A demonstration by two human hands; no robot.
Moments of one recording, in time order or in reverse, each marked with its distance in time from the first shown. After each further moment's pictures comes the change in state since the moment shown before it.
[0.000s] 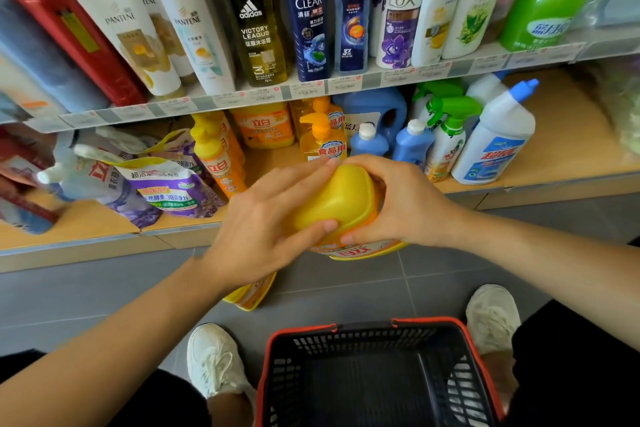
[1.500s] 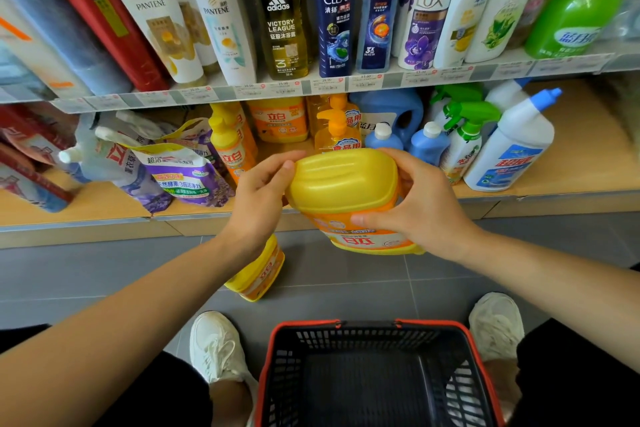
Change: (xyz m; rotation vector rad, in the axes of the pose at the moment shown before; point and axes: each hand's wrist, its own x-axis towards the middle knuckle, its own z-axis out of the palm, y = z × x) left_hand 0.006 -0.013 0.014 -0.806 0.316 -0.820; right_hand -0.007 -0.002 0.014 0.186 0.226 0.136
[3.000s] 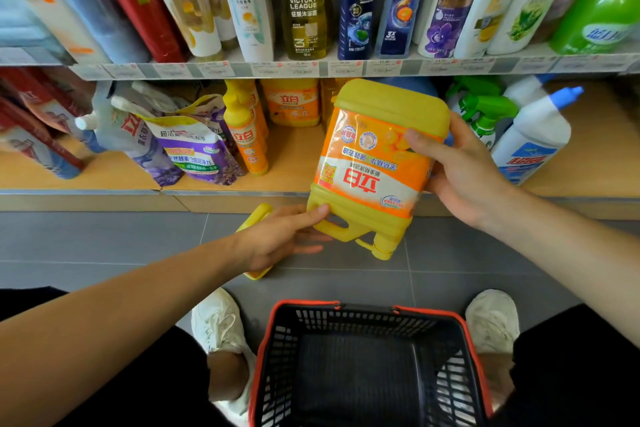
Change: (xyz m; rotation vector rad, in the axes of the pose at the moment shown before) left_hand -0.013 -0.081 -0.011 -0.151 -0.499 -0.548; right_hand 0.025 0.009 -0.026 0.664 0.077 0.330
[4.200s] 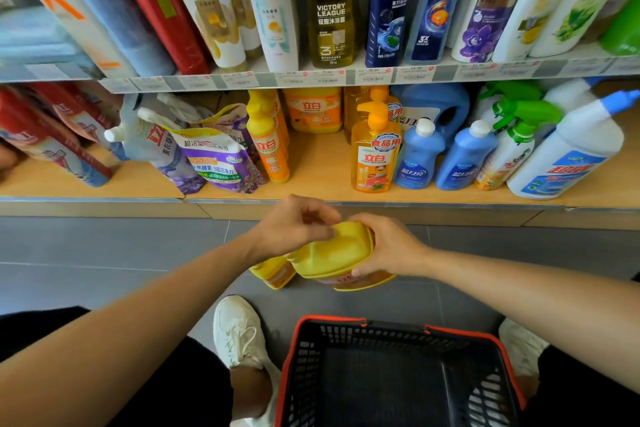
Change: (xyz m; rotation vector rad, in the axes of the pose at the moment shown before) left_hand -0.003 0.027 -0.032 0.652 0.196 0.281; right_hand 0.024 0.144 0.038 -1.038 -0.445 -0.056
